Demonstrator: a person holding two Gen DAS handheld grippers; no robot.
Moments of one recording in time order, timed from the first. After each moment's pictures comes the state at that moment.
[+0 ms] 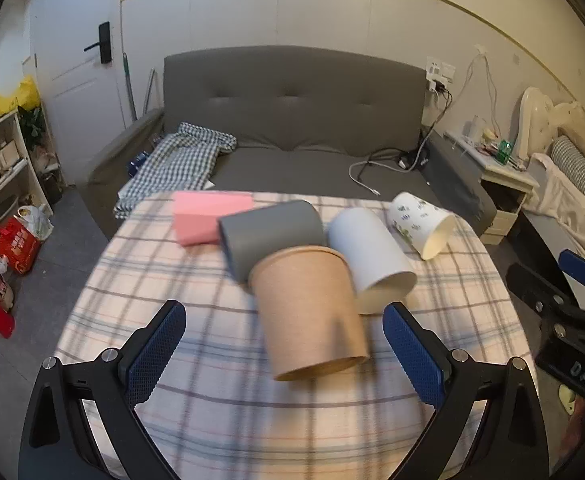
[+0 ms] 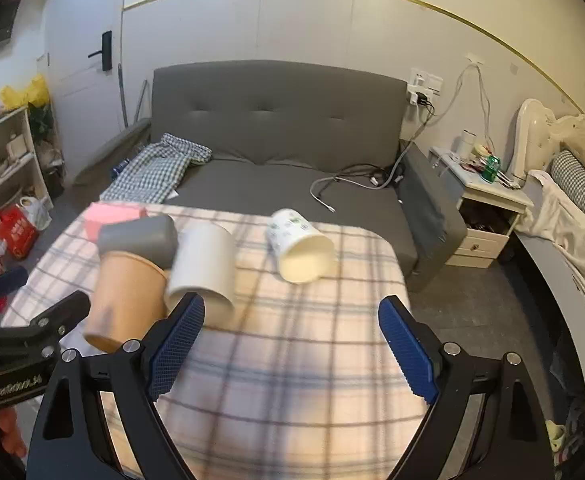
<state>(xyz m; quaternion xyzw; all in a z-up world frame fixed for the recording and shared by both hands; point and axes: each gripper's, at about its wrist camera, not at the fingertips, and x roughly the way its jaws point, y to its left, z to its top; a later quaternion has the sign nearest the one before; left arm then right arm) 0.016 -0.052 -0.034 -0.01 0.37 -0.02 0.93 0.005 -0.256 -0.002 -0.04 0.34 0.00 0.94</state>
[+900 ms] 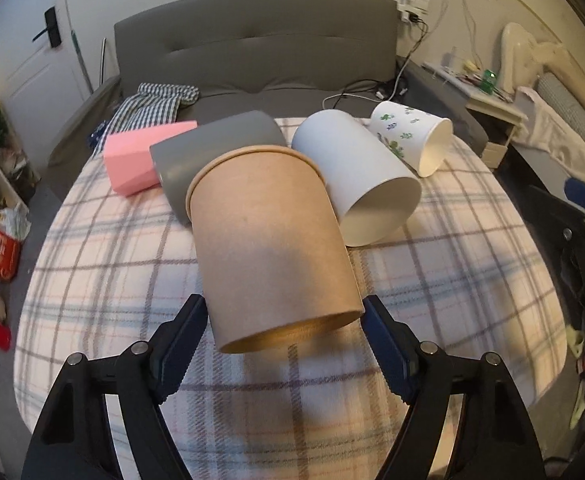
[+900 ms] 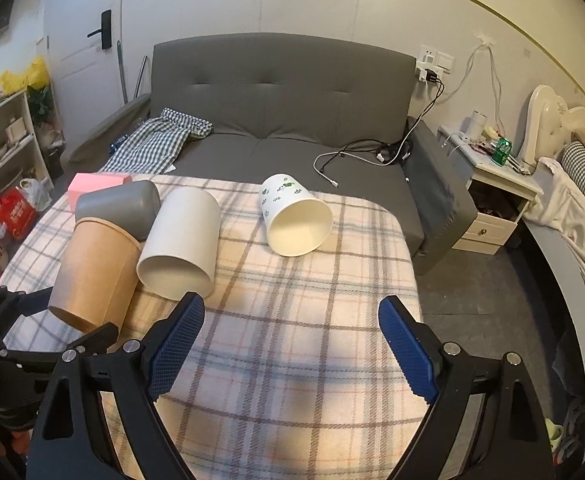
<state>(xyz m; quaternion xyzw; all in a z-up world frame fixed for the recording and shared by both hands) 0.033 -0.073 -0.090 0.04 0.45 -0.07 0.89 0.026 -0.267 -0.038 -0.05 0.38 0.01 0.92</state>
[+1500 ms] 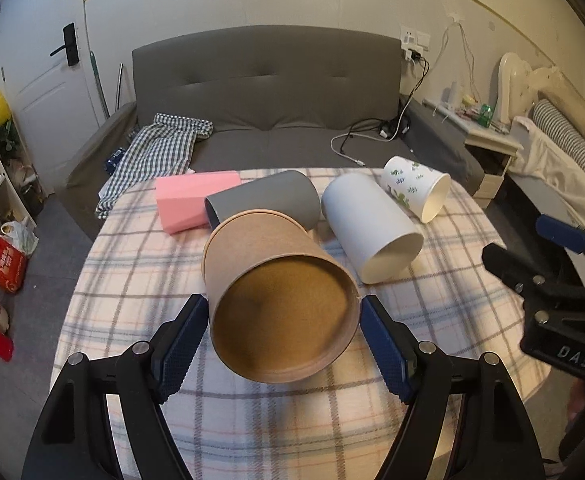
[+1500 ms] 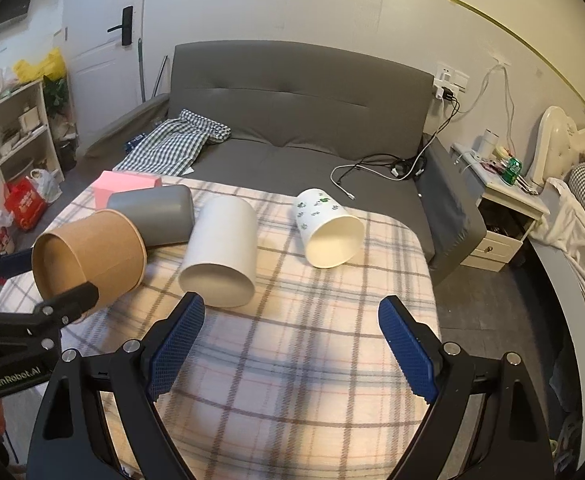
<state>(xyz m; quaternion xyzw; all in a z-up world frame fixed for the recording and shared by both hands) 0.022 -0.036 -0.047 0.02 0.40 -0.07 0.91 0.016 -0.230 -0.028 -0.07 0.37 0.03 0.93</state>
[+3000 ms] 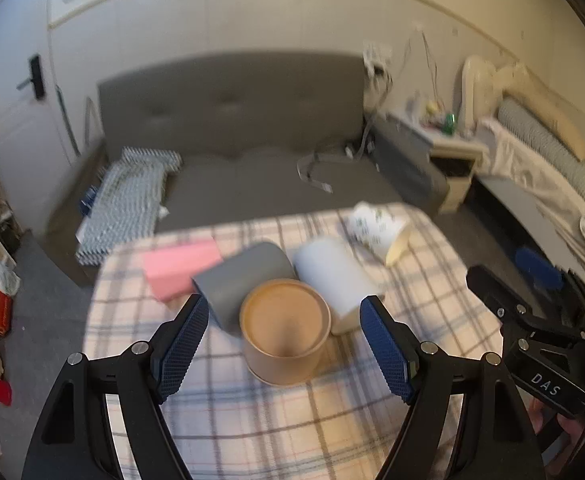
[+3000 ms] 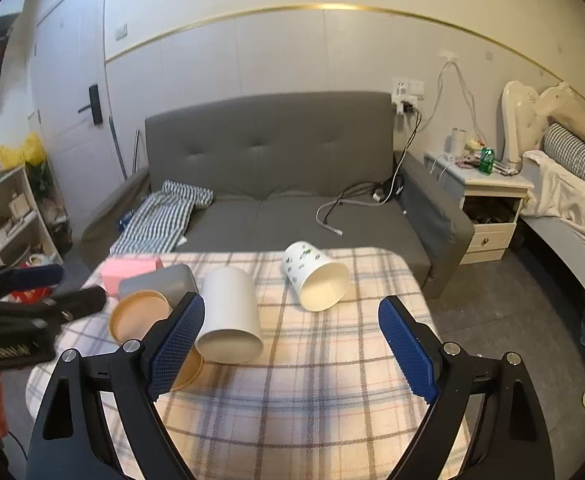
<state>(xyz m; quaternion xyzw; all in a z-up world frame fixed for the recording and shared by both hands) 0.037 -0.037 0.023 0.04 0.36 -0.13 0.92 -0.006 -0.244 0.014 0.04 0.28 -0.01 0.96</state>
